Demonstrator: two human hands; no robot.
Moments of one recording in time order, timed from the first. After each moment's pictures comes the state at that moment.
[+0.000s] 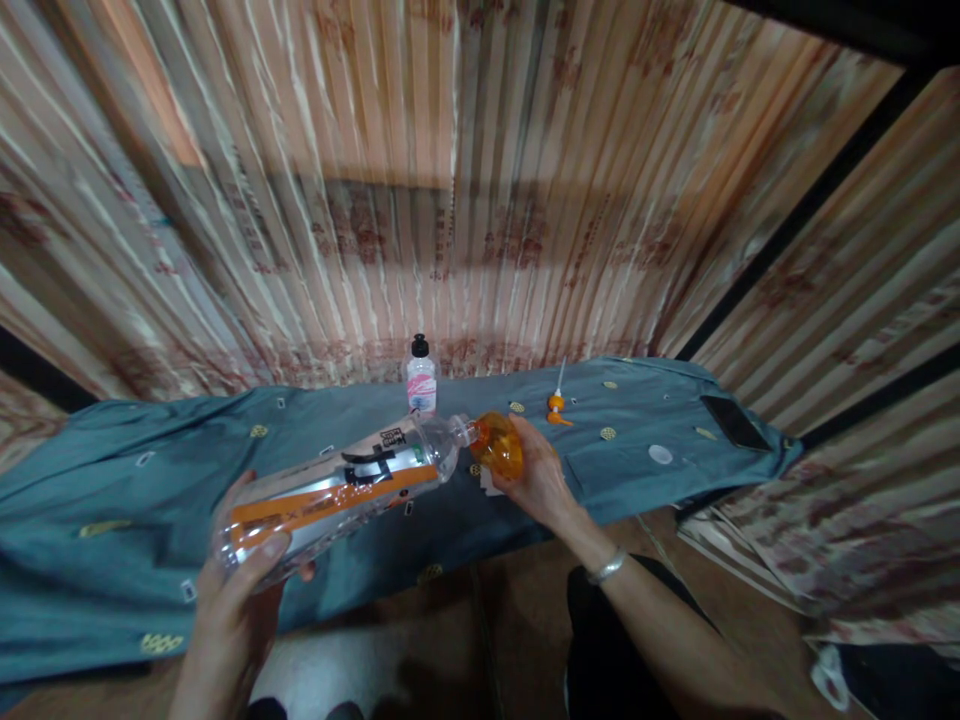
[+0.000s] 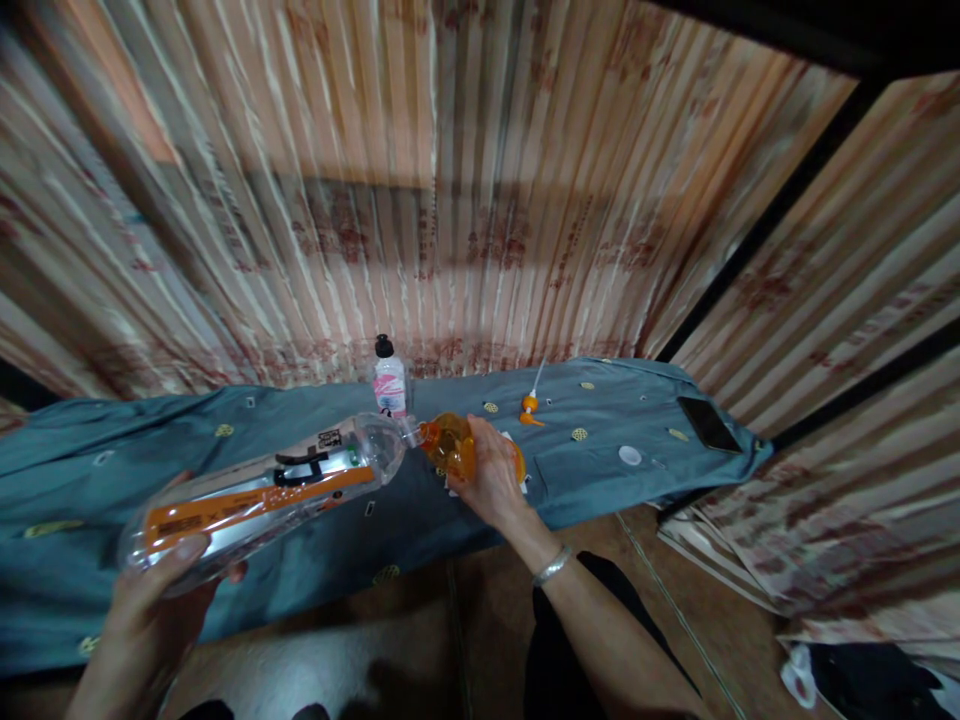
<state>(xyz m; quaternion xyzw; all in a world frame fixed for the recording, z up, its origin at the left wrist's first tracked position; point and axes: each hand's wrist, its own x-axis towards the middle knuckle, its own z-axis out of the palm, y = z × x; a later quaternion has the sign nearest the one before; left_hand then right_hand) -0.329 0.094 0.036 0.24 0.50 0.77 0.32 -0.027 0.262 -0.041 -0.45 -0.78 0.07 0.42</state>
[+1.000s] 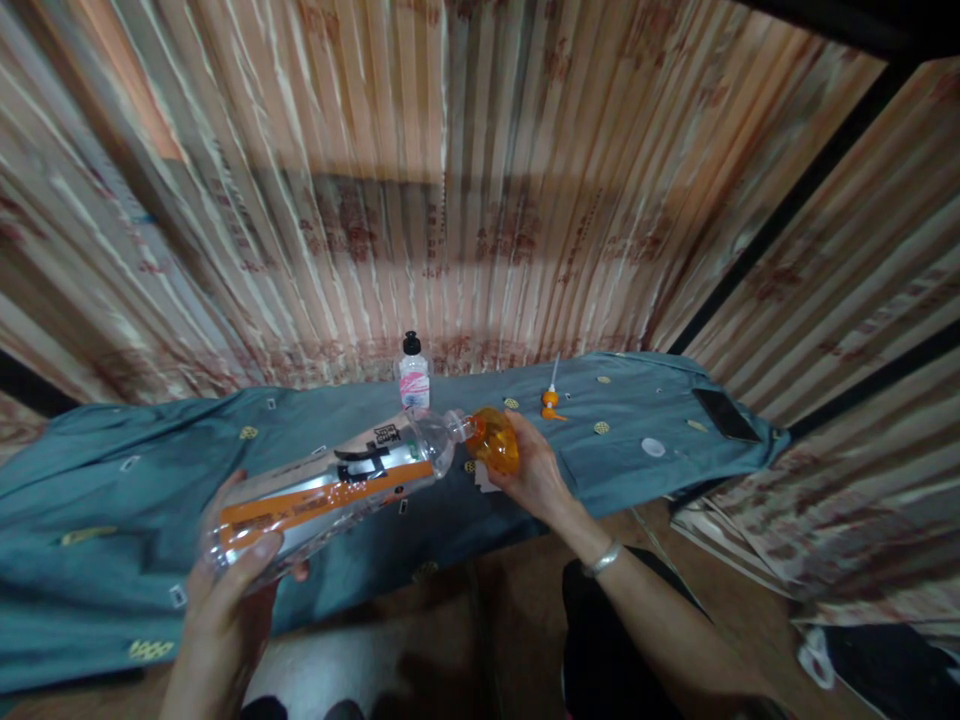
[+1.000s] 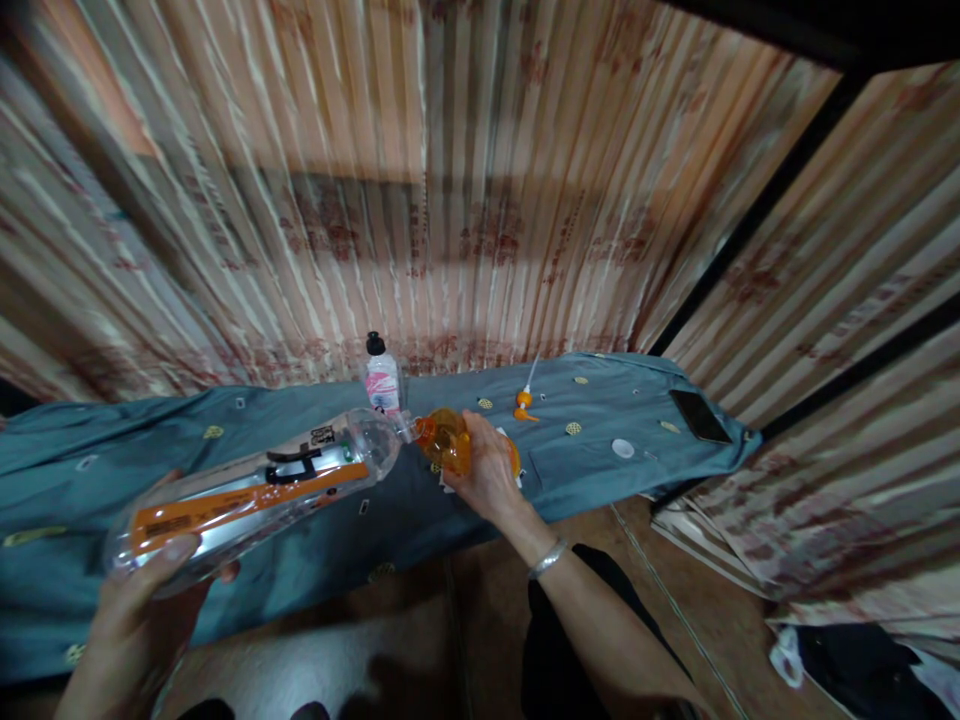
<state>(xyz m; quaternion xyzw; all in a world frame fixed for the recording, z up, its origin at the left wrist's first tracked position) -0.331 0.096 0.035 0.25 0.50 0.76 0.33 -0.025 0.262 -0.036 -0.45 -0.78 0.09 0.43</state>
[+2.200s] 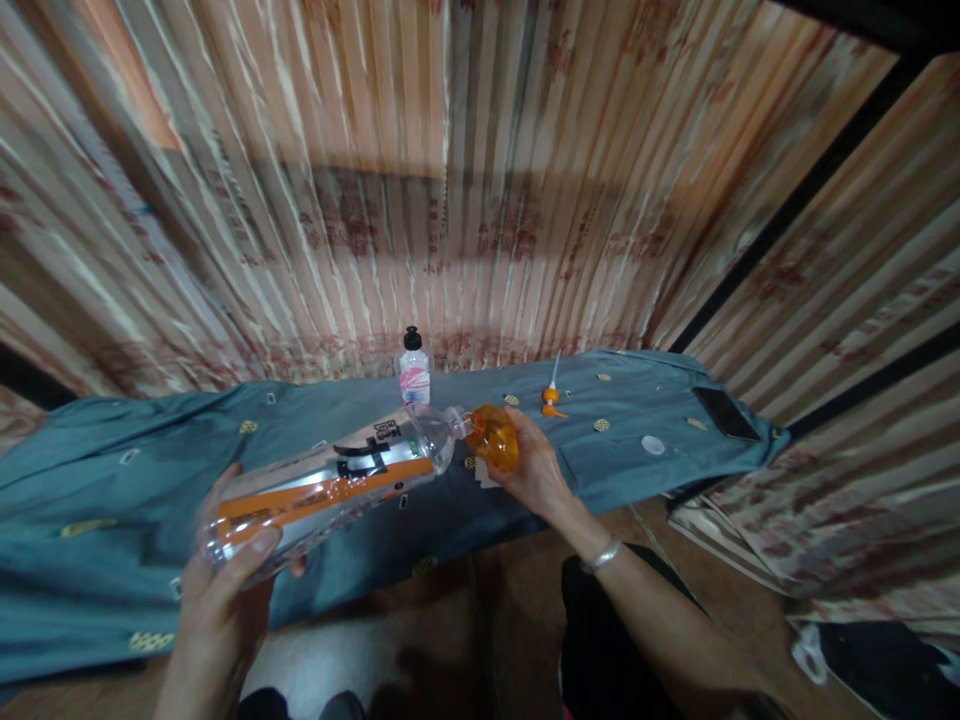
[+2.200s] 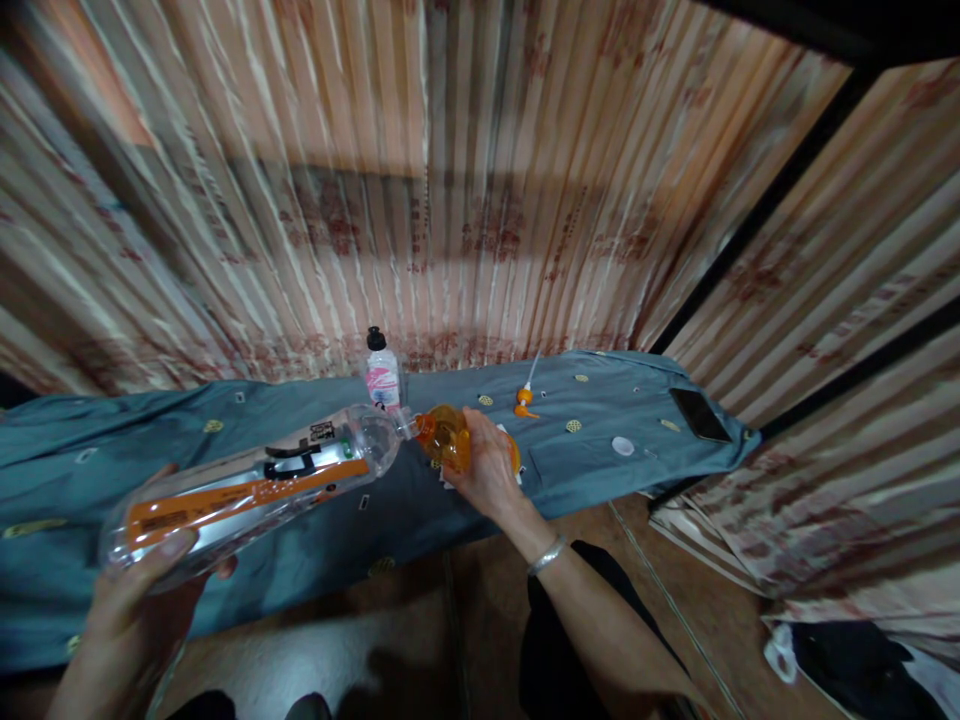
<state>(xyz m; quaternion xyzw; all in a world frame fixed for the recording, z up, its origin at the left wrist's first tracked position) -0.329 0.095 0.042 0.26 0.50 0.76 0.32 -0.026 0.260 -0.033 -0.46 -0.78 0.07 0.41</state>
